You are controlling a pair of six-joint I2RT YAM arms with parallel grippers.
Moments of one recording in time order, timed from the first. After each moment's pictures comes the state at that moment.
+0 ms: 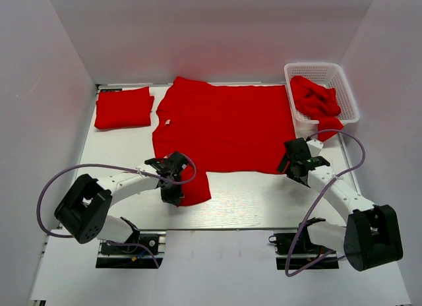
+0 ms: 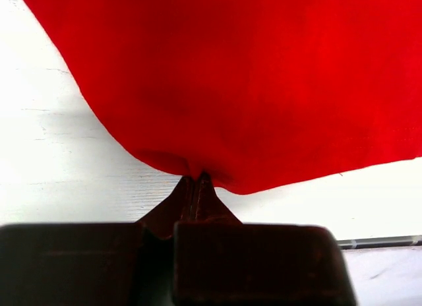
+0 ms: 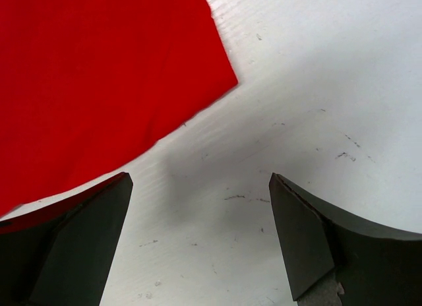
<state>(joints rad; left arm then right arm) -0.69 1.41 0.70 -0.67 -0.02 -0.77 0.30 1.15 0.64 -0.59 0.43 0.69</state>
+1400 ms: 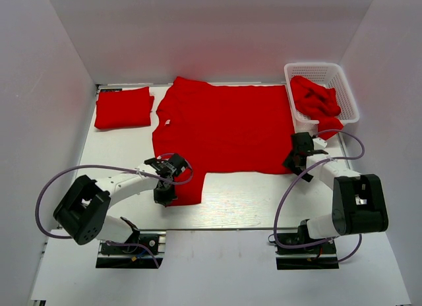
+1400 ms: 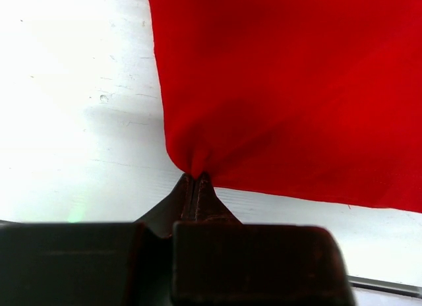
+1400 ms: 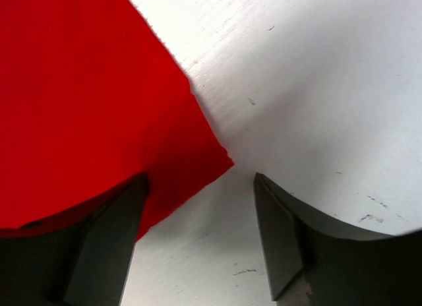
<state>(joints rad) -0.70 1.38 0.71 -0.81 -0.21 -0.78 0.13 1.41 0.66 -0.39 0.38 0.67</state>
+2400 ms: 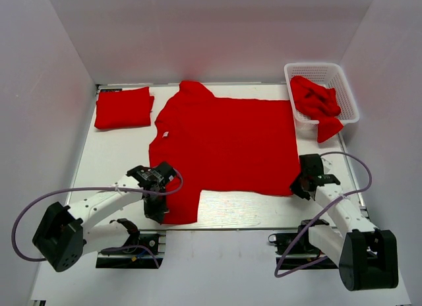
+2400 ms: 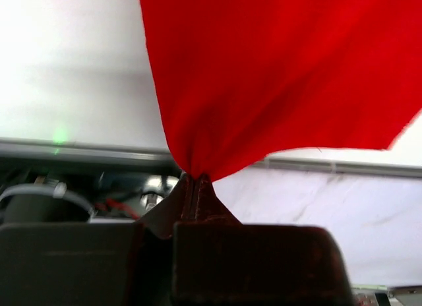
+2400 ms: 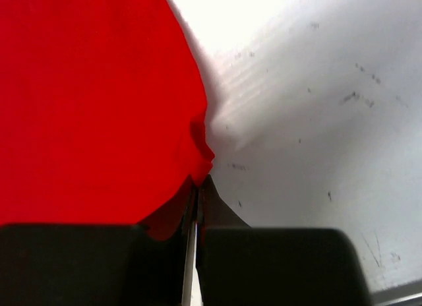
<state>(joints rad) -0.70 1.13 0.63 -1.04 0.01 -0.82 0.11 0.99 0.43 -0.55 0.18 0.70</state>
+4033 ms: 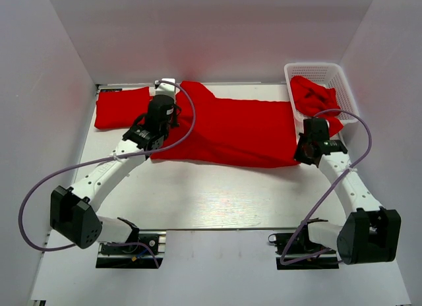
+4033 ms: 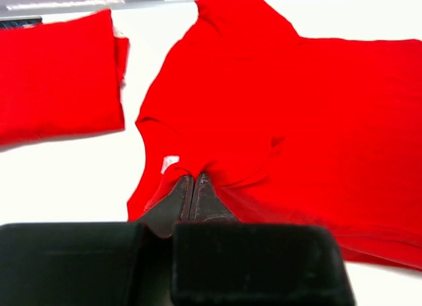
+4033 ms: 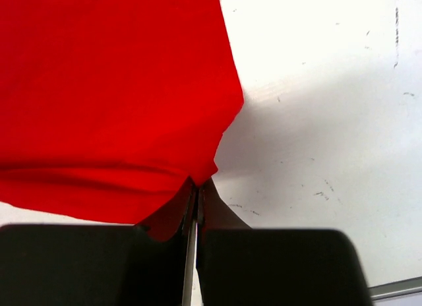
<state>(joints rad) -0.53 1.34 1.18 -0.27 -0.46 -0.18 0.11 1.16 0.88 -0.69 0.17 0.37</state>
